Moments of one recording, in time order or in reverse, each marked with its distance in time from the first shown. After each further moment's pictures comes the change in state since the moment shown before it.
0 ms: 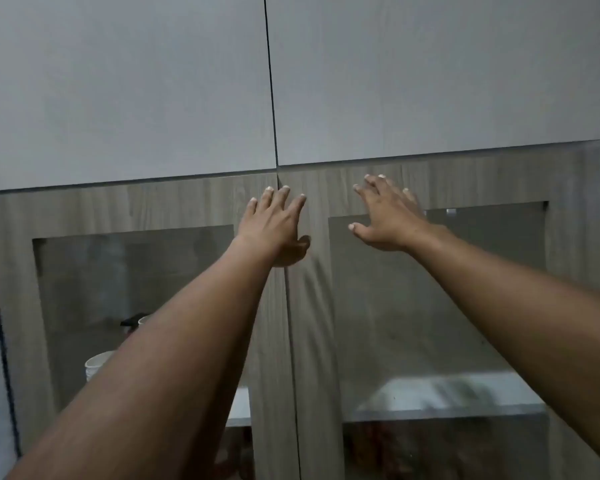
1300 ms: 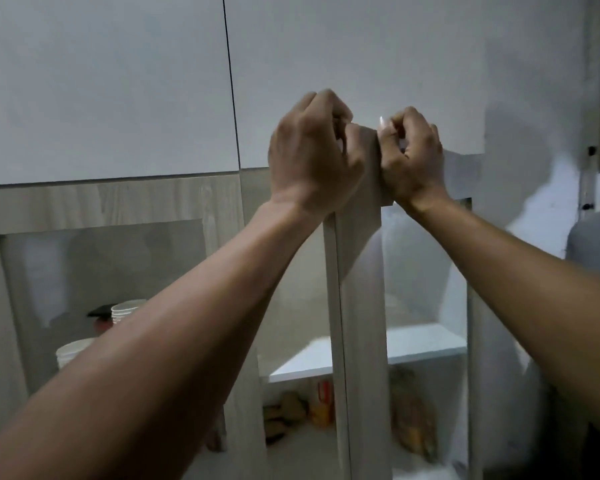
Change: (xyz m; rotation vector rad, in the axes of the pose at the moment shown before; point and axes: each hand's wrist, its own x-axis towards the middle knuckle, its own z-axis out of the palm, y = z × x) left_hand -0.073 0.123 -0.172 -0.775 0.954 0.126; right_hand -0.098 -0.002 -0.149 0.508 0.748 0.092
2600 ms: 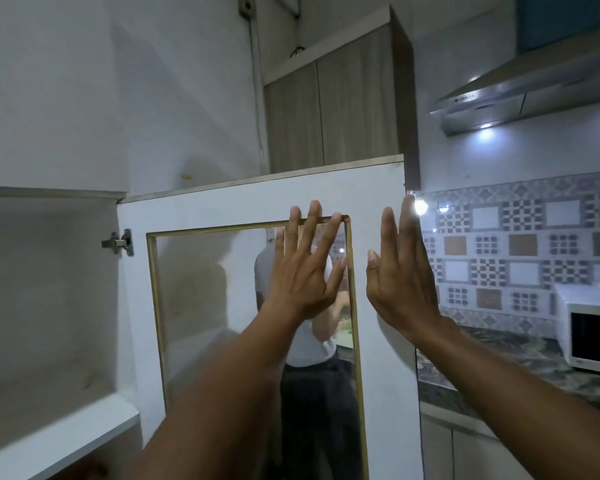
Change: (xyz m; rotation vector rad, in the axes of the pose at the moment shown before) left_hand -0.131 0.383 0.385 -0.377 -0.516 0.216; right_hand -0.054 0.222 -0.492 -1.329 0.006 -0.040
